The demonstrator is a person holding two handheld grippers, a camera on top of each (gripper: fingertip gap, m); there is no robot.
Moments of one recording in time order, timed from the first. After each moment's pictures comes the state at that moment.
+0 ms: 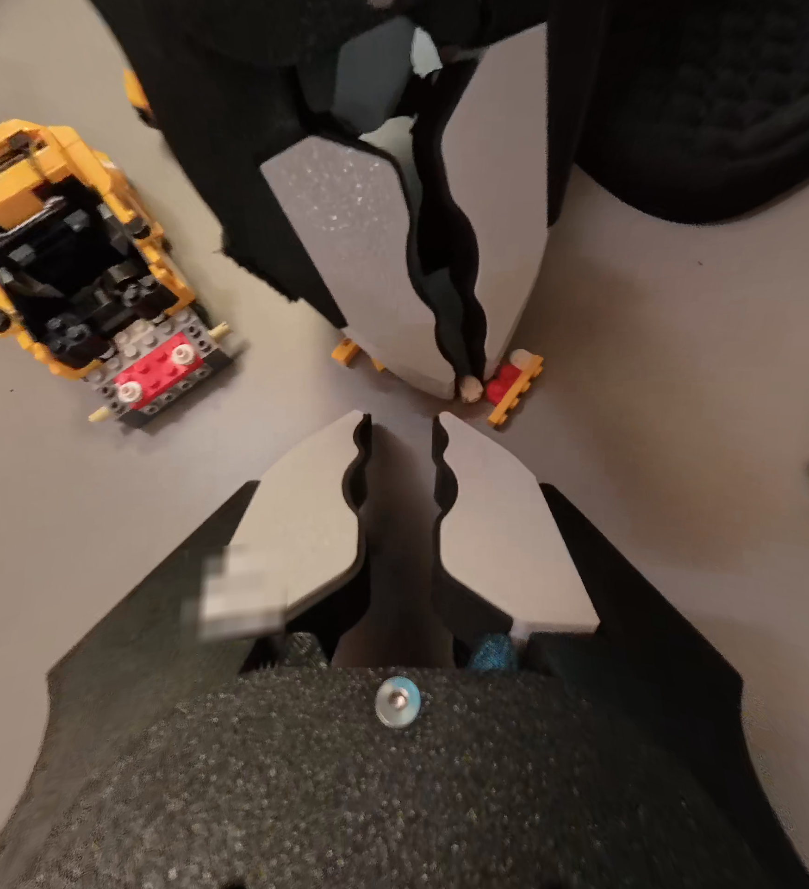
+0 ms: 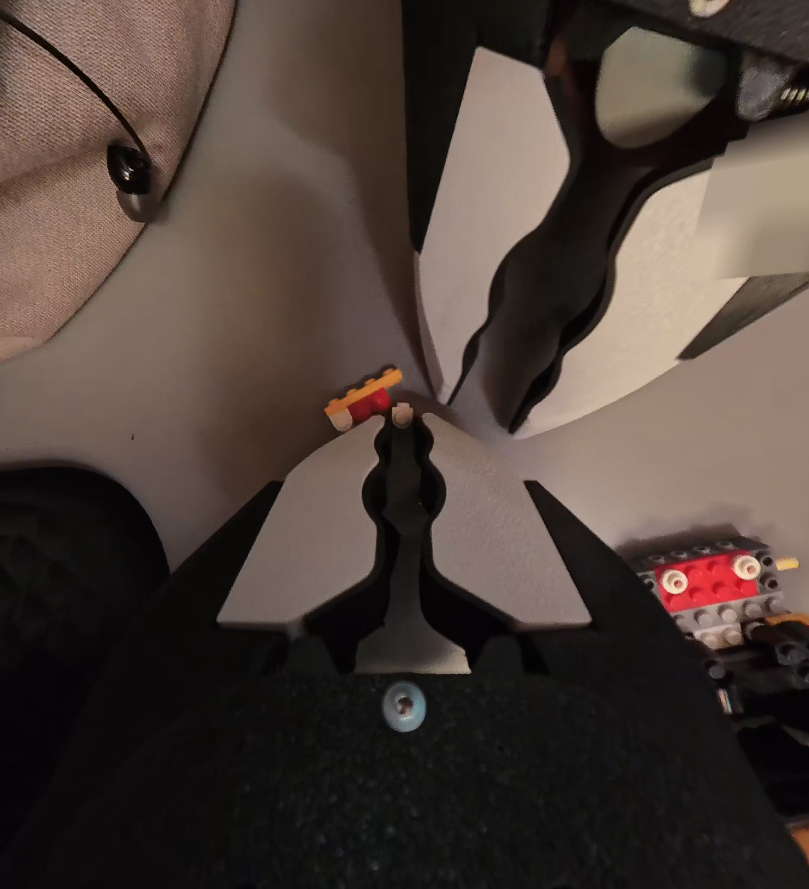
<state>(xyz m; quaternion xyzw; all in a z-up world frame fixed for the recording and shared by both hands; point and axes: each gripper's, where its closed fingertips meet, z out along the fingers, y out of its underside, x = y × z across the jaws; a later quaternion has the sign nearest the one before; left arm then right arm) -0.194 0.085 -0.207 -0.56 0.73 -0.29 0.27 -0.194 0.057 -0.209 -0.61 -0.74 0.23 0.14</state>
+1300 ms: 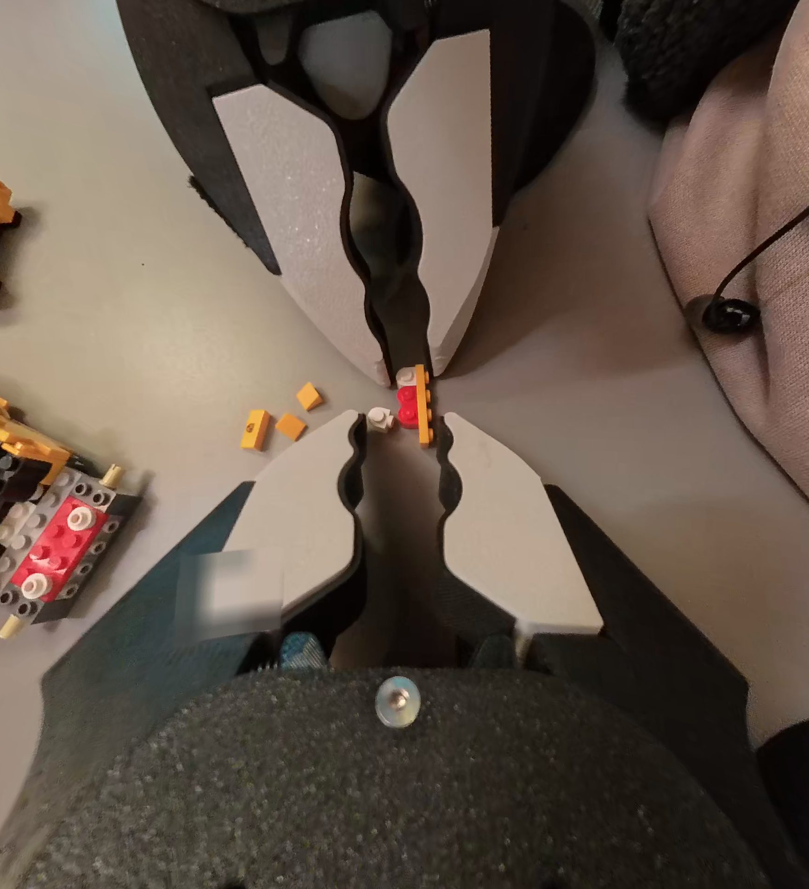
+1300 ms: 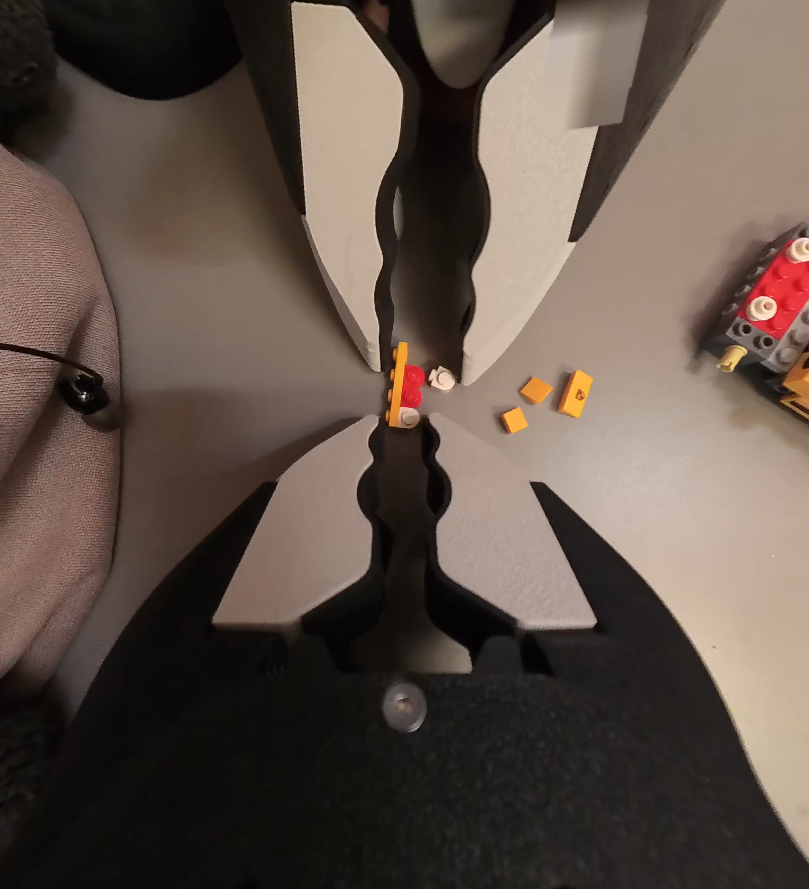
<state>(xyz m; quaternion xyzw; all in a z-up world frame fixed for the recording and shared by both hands) -0.200 0.047 -0.203 -0.38 0.83 -0.37 0.20 -0.188 0.040 -0.209 -0.83 -0.47 0.18 0.25</state>
